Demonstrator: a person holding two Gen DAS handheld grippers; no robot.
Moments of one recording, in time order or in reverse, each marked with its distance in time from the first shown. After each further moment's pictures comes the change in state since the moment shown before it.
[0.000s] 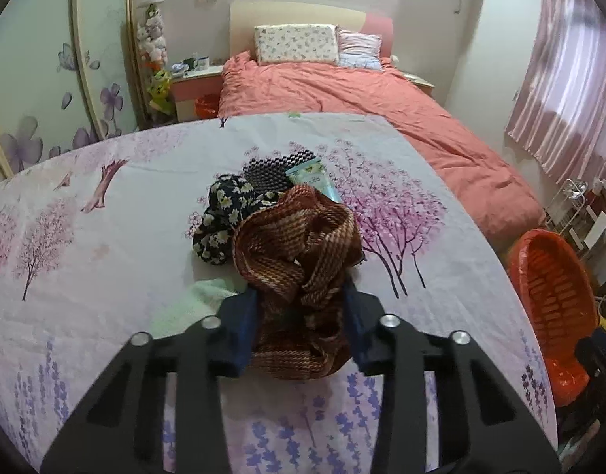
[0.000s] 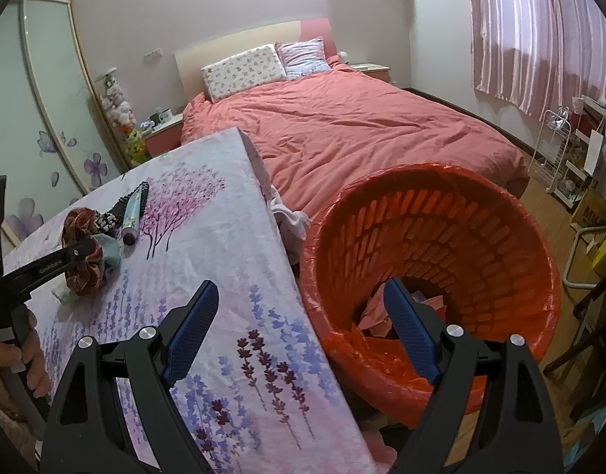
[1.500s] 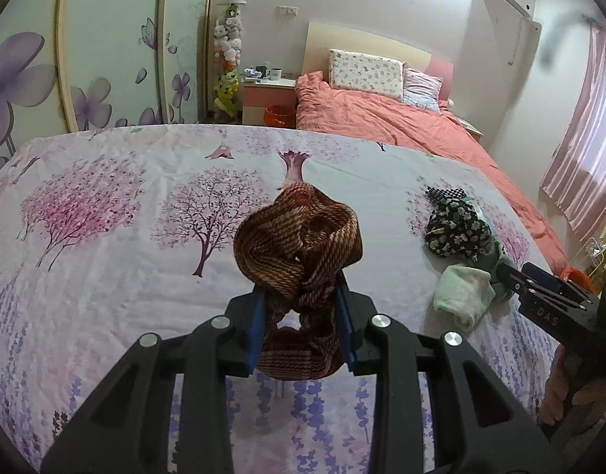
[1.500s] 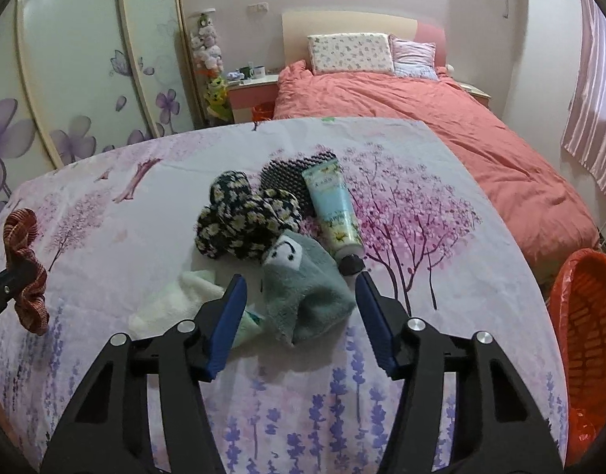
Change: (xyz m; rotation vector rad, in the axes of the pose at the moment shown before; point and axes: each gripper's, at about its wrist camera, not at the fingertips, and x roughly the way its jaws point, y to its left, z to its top) left arm -0.068 0.189 -0.038 -0.183 -0.081 0.098; right arm 0.078 0.206 0.006 -0.285 0.060 0.156
